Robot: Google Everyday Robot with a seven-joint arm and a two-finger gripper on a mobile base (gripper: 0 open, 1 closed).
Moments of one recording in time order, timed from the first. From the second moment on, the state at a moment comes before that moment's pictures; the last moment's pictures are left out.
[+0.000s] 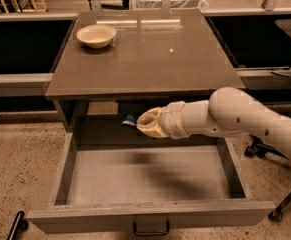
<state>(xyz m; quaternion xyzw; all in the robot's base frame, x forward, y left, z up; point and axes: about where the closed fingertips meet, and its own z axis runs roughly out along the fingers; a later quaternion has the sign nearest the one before) 0.552 0.005 0.742 -0.59 0.63 0.21 0.45</state>
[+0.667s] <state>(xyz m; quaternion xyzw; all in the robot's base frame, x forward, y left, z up) 0.562 -0.017 0.857 -0.65 0.55 0.17 0.50</state>
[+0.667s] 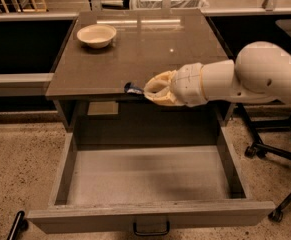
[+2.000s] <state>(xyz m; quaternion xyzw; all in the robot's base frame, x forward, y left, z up) 0.655 -0.026 0.921 -0.66 0.55 0.08 0.50</state>
